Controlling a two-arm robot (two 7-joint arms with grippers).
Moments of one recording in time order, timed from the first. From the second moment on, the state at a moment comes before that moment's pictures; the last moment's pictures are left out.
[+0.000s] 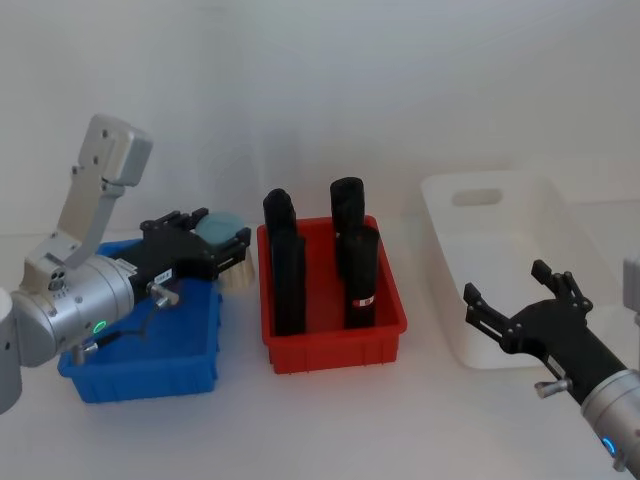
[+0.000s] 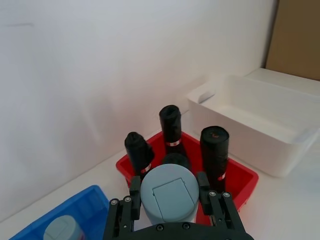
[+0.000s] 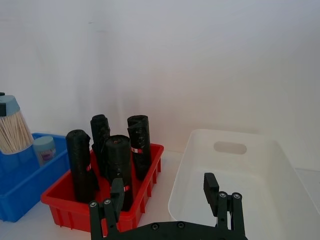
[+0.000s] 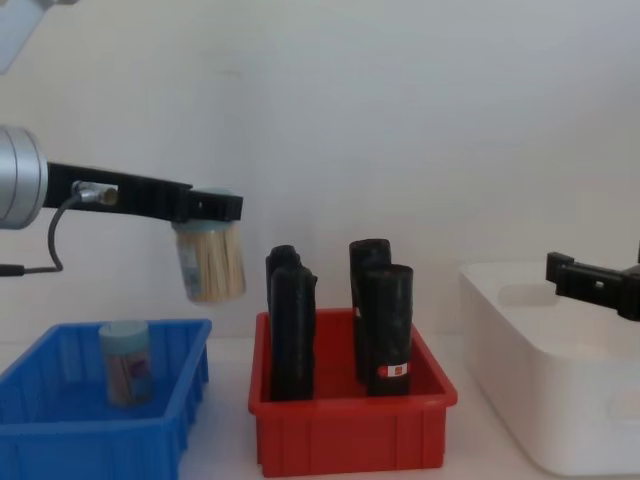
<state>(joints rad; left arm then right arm) -0.40 0.45 0.26 -1.61 -0.38 0.45 -0.37 -0.01 0.34 -0.23 -1.77 0.29 0.03 0.07</state>
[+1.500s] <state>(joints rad) -0.50 0.40 0.33 -1.65 -0.33 0.49 -0.72 0.03 0.33 -0.26 -1.78 0.21 0.13 0.30</state>
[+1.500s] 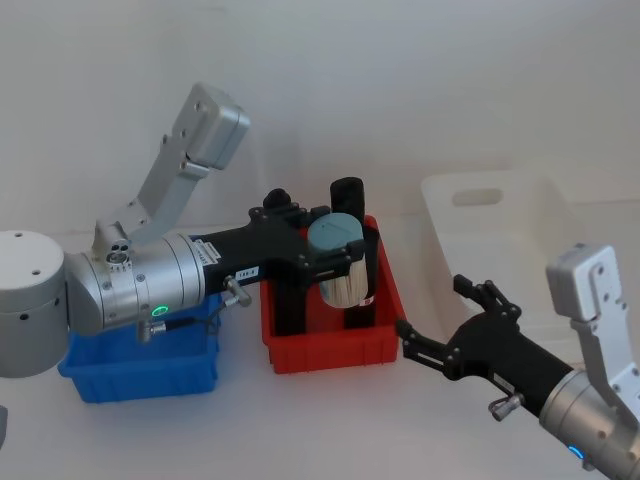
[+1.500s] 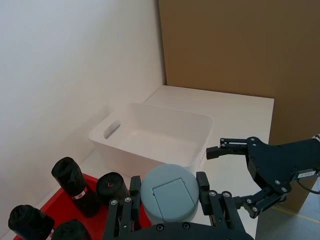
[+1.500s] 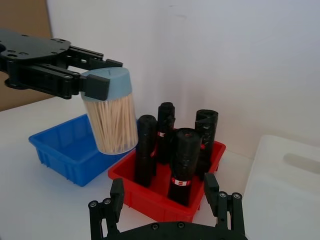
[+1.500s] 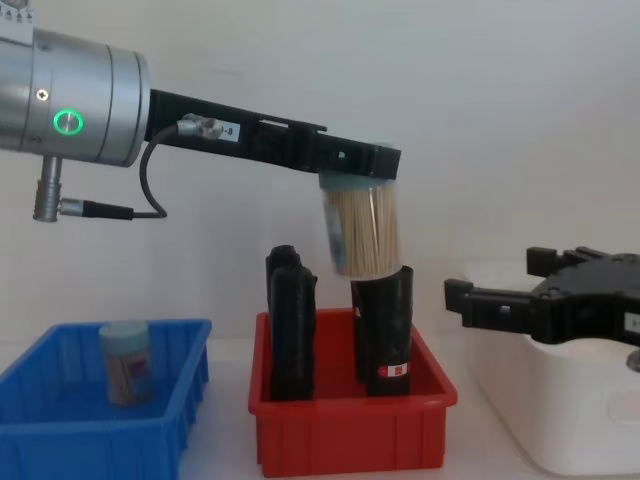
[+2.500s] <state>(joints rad) -0.51 0.40 0.34 -1.65 -0.33 0.49 -0.73 0.15 0.31 -0.30 -1.79 0.11 0.20 0.54</state>
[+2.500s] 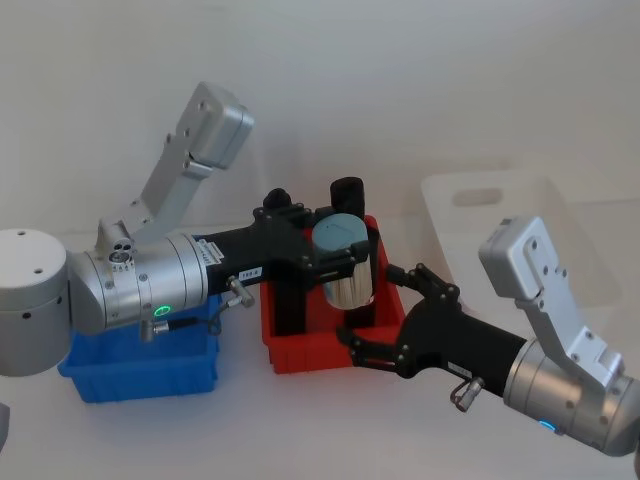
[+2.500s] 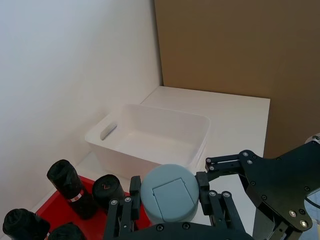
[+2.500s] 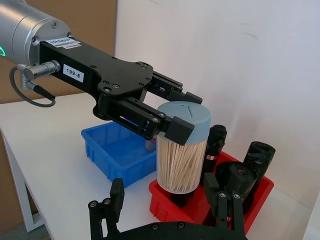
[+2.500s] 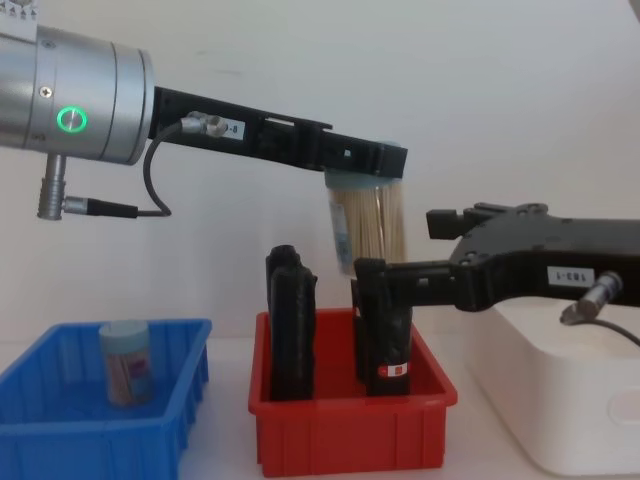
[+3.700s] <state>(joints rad) -0.51 0.40 0.34 -1.65 -0.33 0.49 -0.73 0.26 0.24 -0.32 -1.64 0.12 0.17 0.55</state>
